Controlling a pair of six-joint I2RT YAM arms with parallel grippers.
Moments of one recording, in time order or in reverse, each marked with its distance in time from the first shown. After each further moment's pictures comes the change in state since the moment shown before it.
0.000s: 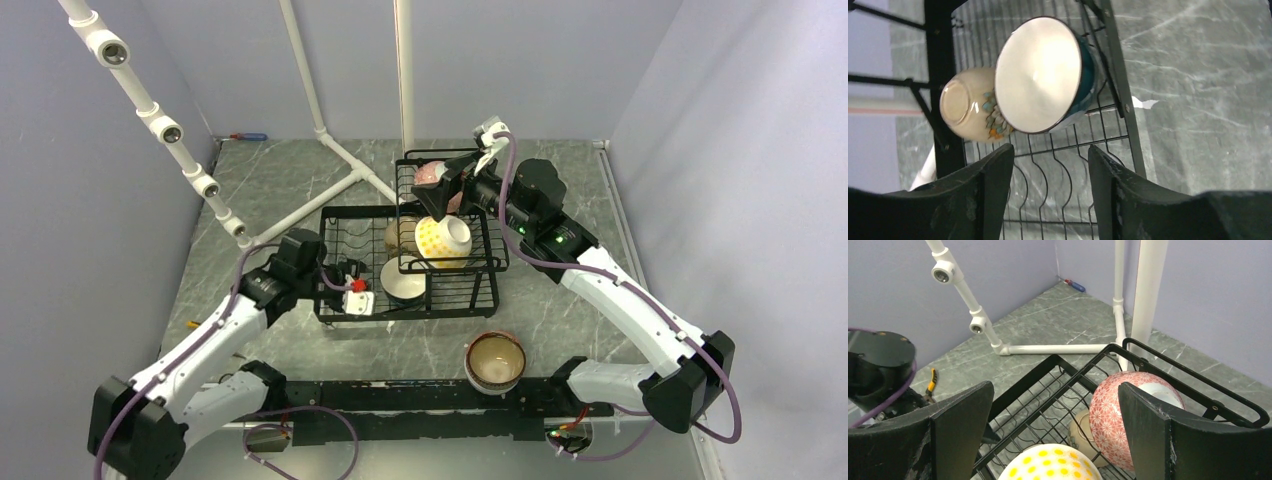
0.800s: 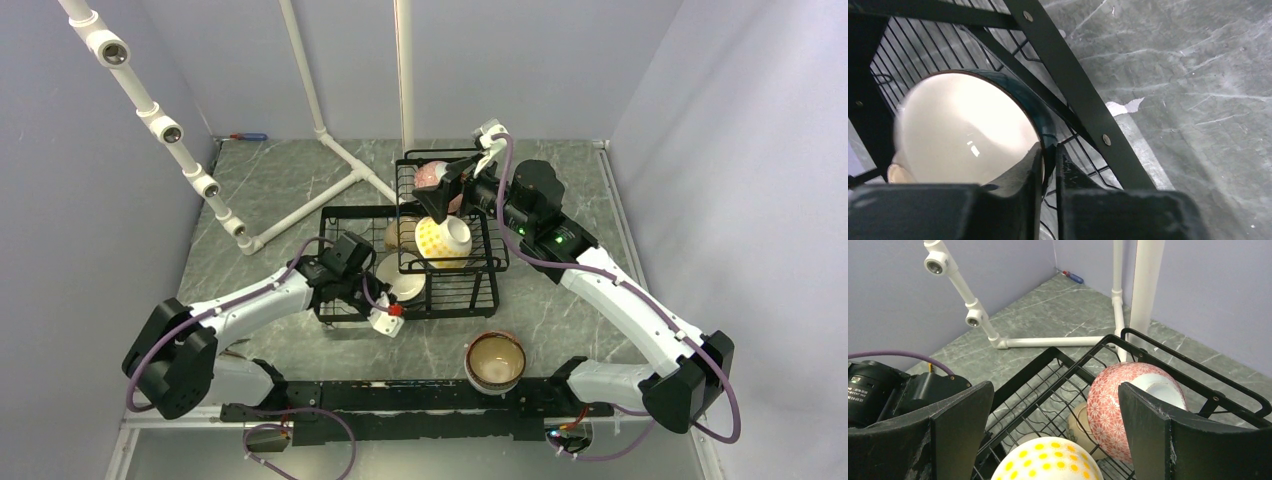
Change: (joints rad) left arm -0.205 0.378 0.103 -0.035 -0.100 0.362; right arm -0.007 0.000 -0.013 -0.018 -0.001 0.000
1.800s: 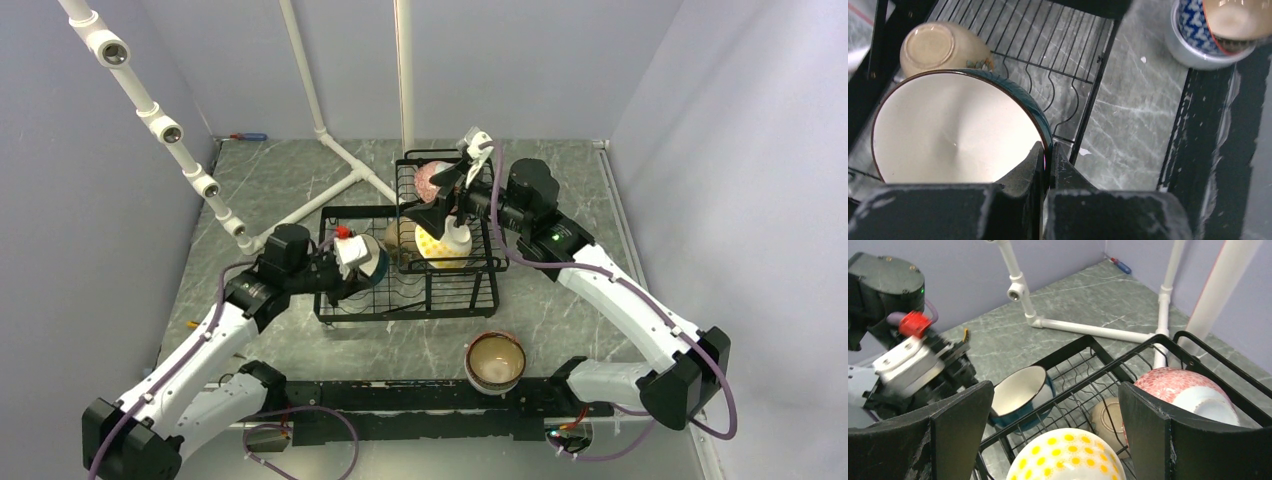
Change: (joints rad) left arm 0.203 -0.423 -0.059 0.066 0.104 -1.061; right arm -0.003 0.017 0.006 -0.026 -0.211 -0.047
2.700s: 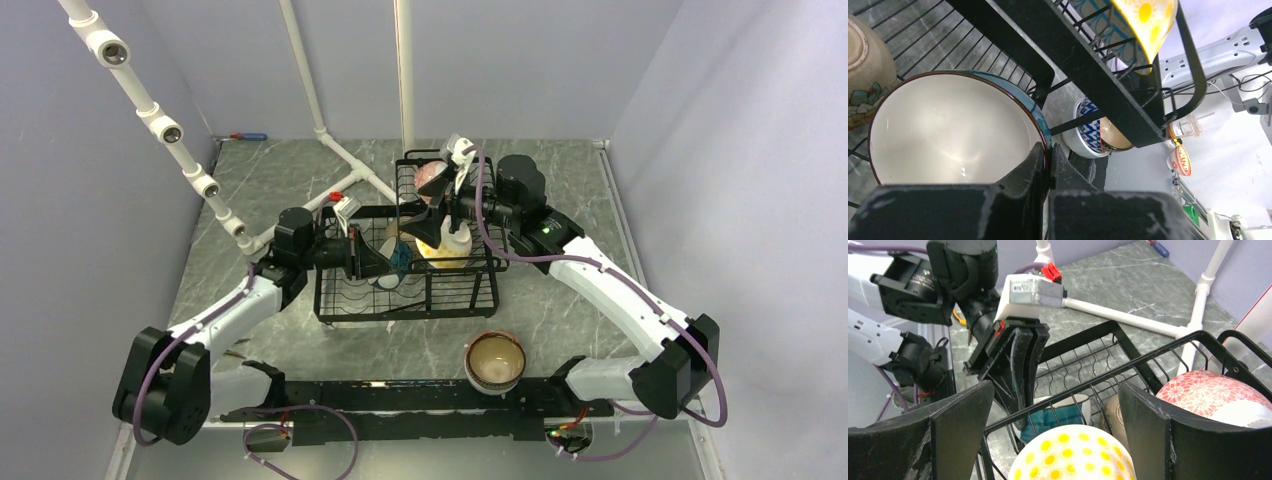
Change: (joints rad) left arm 0.115 0.304 -0.085 0.681 0.330 -0.941; right arm 0.000 0.064 0.024 -0.042 -0.152 -0.064
